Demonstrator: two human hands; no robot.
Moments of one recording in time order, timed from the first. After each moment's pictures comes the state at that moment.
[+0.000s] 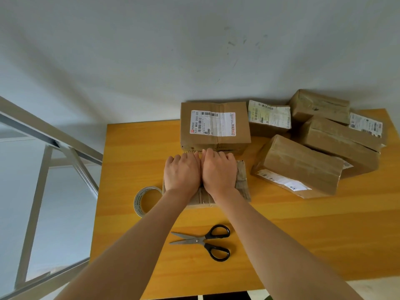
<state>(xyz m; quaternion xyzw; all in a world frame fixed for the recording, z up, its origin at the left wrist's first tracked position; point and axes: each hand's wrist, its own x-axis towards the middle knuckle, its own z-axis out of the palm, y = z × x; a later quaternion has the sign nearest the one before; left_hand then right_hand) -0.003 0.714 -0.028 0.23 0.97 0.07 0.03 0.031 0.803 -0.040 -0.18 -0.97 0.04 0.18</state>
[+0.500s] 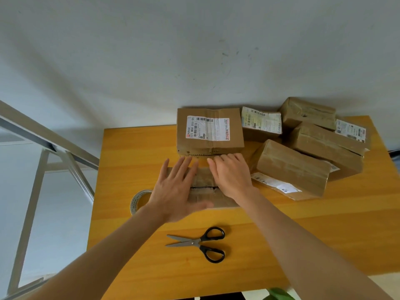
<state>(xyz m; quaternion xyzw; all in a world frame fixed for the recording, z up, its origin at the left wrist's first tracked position) 0.009 0.668 -0.019 0.42 0.90 0.06 0.07 0.050 0.852 -0.019 -0.07 -1.00 0.04 0.02</state>
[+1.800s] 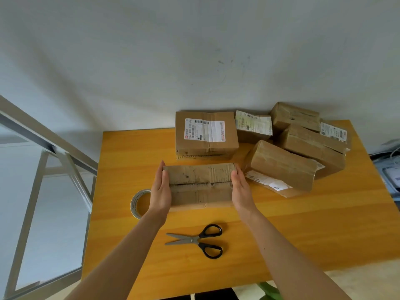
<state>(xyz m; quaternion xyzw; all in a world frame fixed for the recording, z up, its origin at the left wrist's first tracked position) 0.024 0.657 -0.036 -0.08 0.73 0.63 0.26 0.112 0.836 -0.030 -0.38 -0.70 0.60 0.02</state>
